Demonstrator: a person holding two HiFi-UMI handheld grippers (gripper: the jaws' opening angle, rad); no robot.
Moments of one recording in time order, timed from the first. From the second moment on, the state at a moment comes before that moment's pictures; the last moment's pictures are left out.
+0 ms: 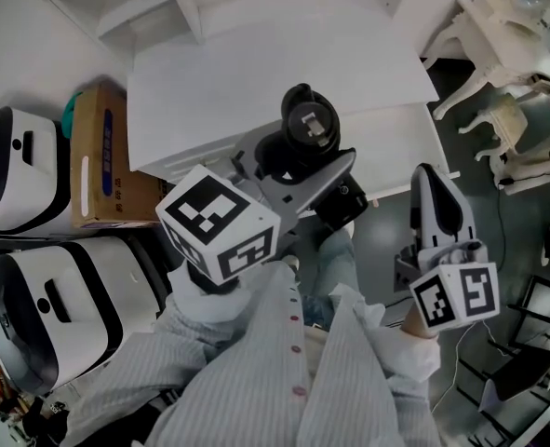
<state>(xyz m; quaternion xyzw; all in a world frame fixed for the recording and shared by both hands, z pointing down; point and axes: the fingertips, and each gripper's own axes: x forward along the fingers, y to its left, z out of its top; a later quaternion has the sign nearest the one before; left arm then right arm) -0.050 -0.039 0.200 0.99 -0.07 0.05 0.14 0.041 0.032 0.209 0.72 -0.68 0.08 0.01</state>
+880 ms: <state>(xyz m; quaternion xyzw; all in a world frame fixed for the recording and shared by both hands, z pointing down) 0.075 -0.085 0.197 0.96 -0.23 0.03 0.15 0.172 -0.052 0.206 0.58 -0.81 0.09 0.03</state>
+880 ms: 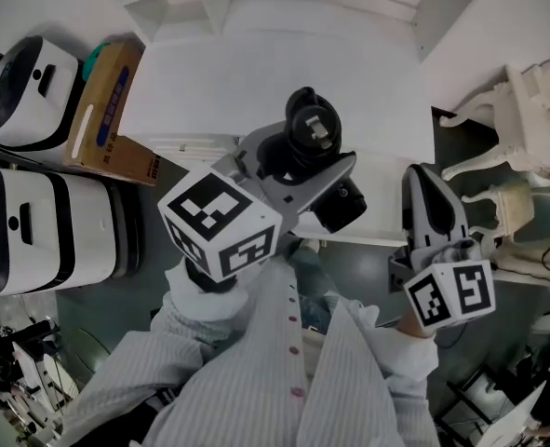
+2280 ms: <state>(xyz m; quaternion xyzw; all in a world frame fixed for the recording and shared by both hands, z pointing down) 0.083 -0.123 0.315 0.94 -0.22 0.22 0.14 0.178 -0.108 0.255 0.54 -0.83 0.15 0.02</state>
